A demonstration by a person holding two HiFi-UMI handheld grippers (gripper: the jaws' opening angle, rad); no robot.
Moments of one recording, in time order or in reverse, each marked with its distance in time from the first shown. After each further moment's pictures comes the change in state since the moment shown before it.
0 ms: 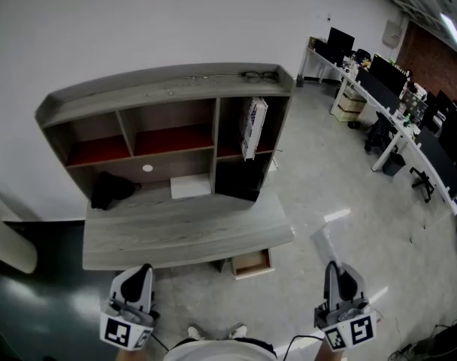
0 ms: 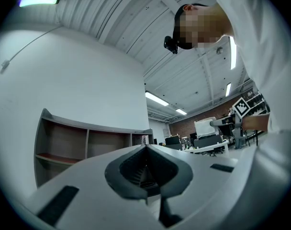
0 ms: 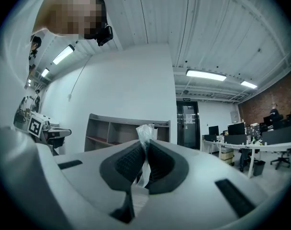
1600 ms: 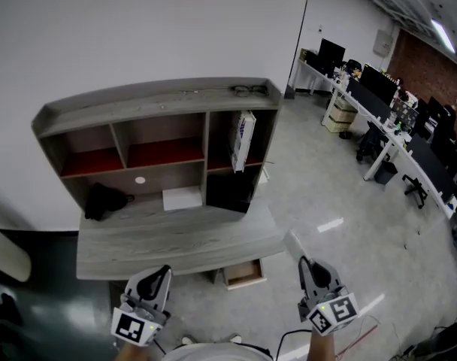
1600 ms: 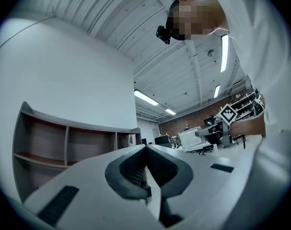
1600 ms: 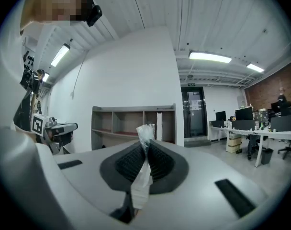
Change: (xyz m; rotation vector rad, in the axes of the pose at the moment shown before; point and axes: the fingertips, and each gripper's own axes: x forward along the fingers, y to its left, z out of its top) left arm 0.044 -0.041 -0.017 0.019 0.012 -0.141; right arm 0.043 -0.005 -0.054 0.067 0.132 0.091
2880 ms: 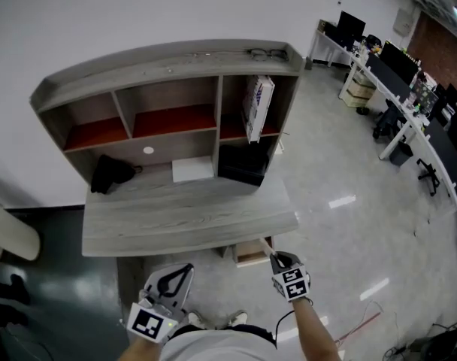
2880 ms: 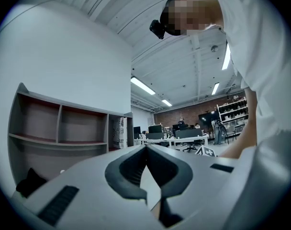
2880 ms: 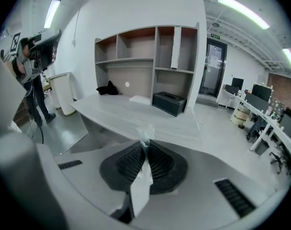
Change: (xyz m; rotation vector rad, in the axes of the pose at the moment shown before) left arm -0.002 -0.045 -0.059 -0.072 0.167 -0.059; right arm 0.073 0.008 -0.300 -0.104 0.644 0.109
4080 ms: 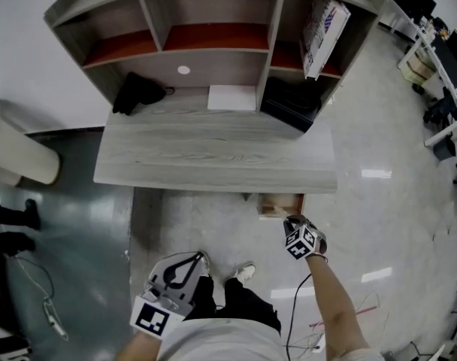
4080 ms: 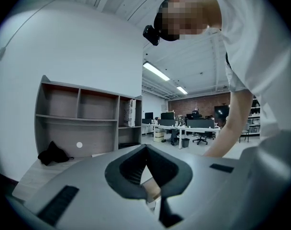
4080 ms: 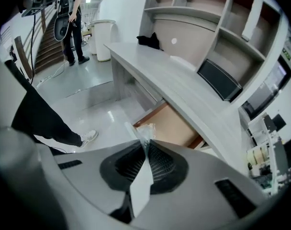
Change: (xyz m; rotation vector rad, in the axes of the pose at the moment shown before) left arm -0.042 -0.048 -0.066 -0.092 0.168 0.190; right arm 0.120 0.025 -0.132 -0.548 0.344 0.256
